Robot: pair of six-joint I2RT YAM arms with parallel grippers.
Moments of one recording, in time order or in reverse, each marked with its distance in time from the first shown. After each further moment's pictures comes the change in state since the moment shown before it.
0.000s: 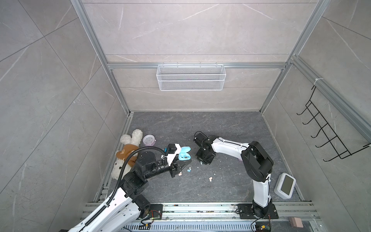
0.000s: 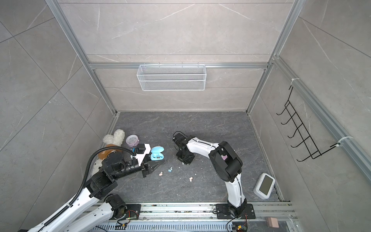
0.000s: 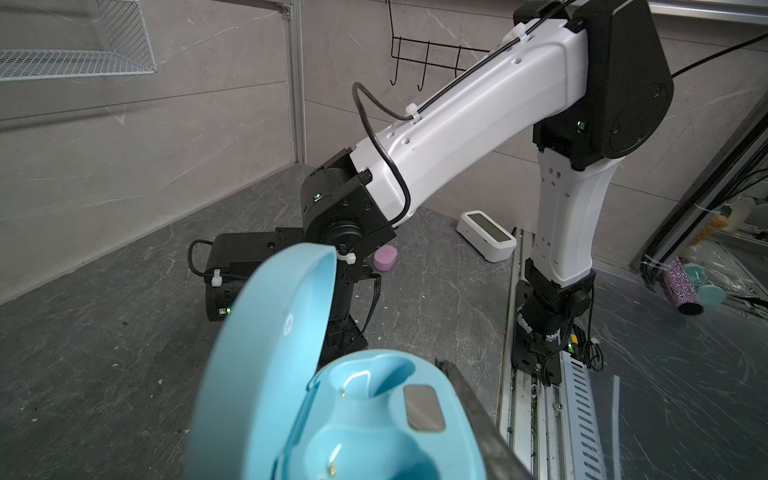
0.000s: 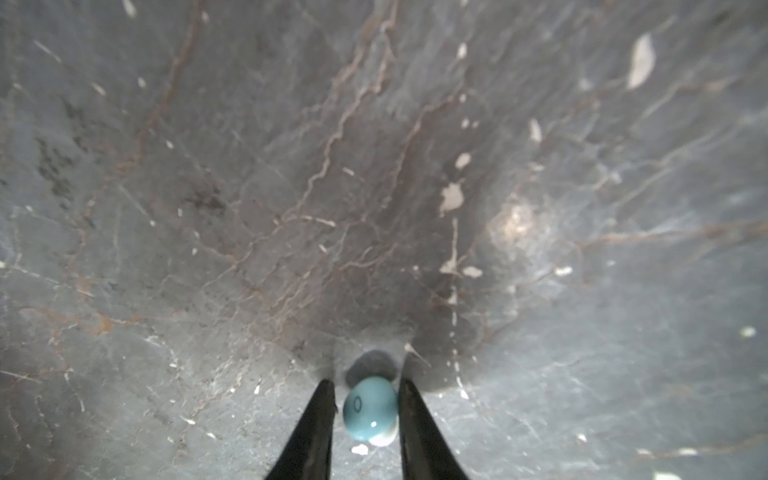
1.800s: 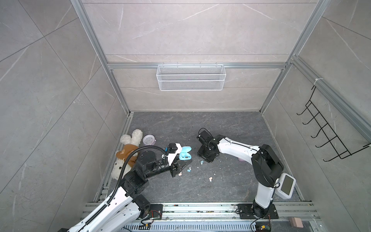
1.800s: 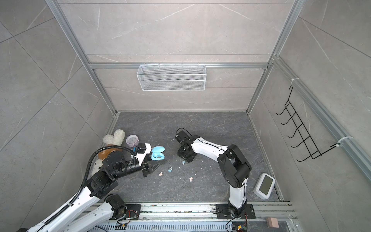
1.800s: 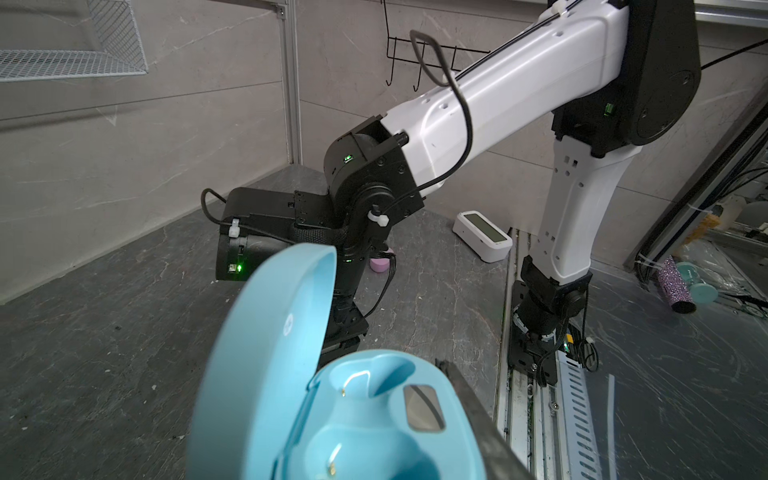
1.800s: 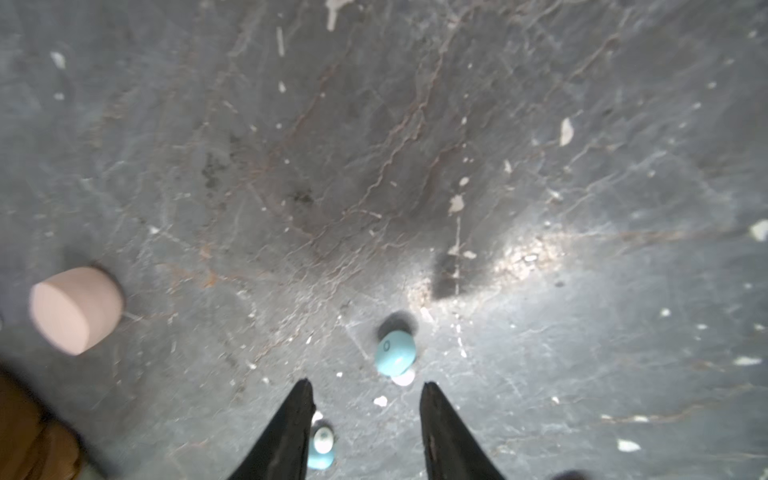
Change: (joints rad) left arm -0.004 0.009 0.011 0.002 0.009 -0.001; right arm -0.010 -0.117 -0.051 0.042 0.032 -0.029
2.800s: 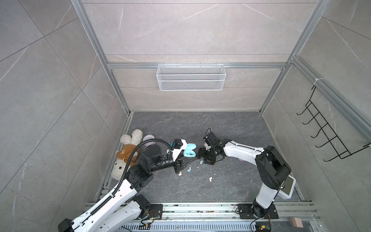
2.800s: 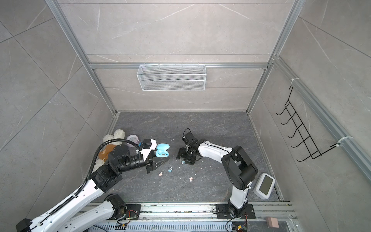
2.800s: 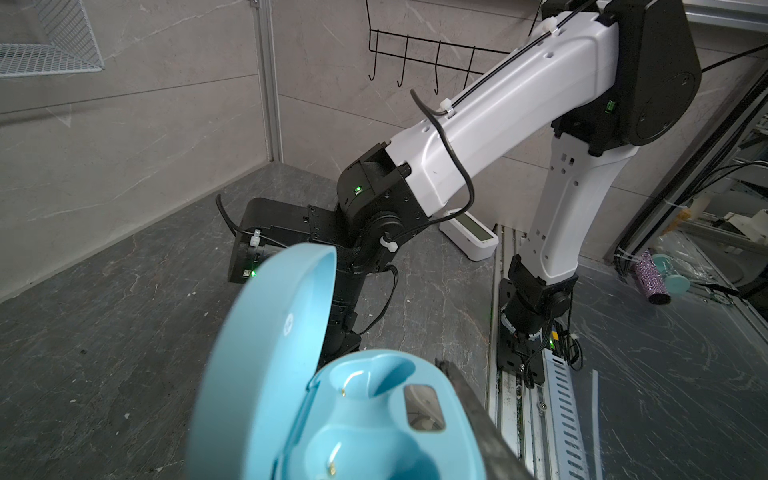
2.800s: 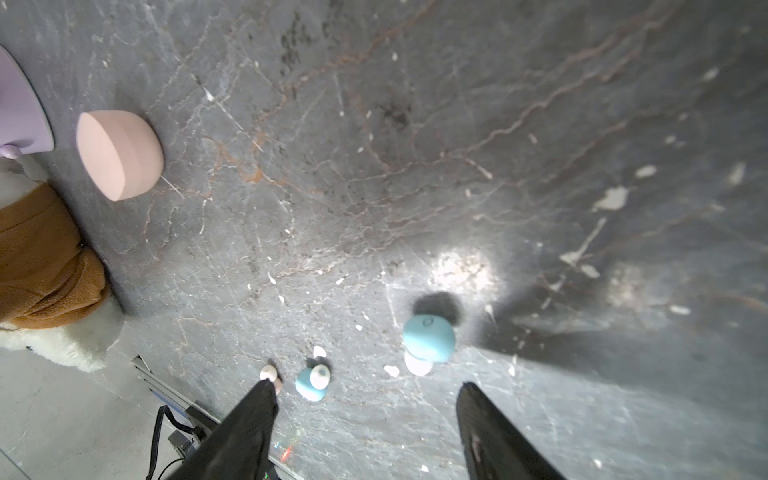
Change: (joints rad) left arm -0.006 0.132 0.083 0.014 0.055 0.013; right arm -0.064 -0.090 -0.198 0.260 -0.294 -0.324
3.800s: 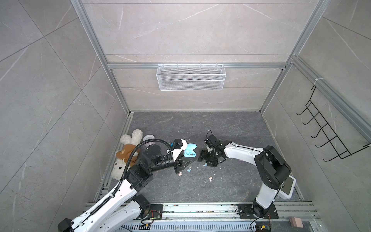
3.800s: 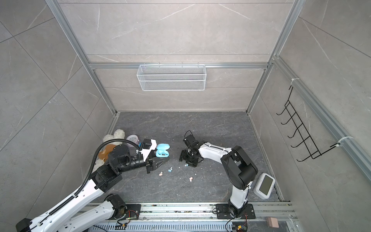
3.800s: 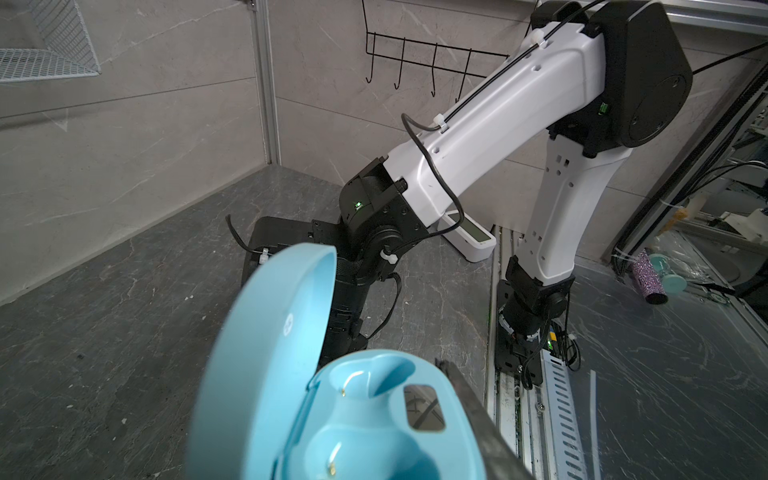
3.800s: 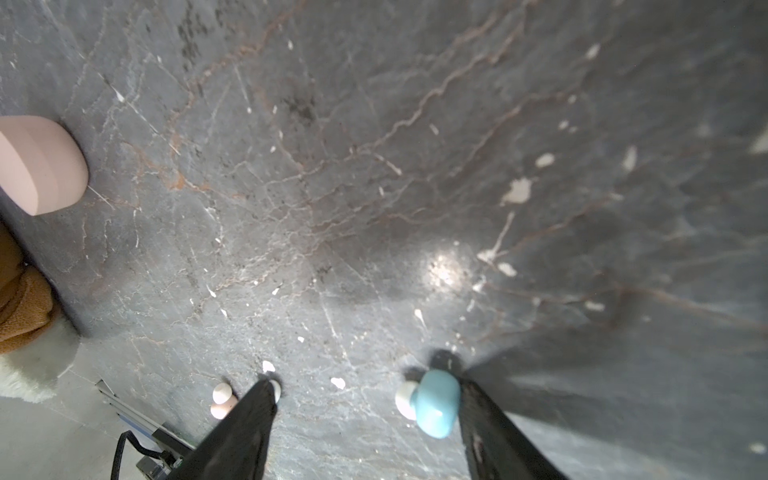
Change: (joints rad) left arm -0.006 0.000 0.005 0.002 0.000 0.000; right arm -0.009 0.000 -0.057 0.001 0.042 -0.004
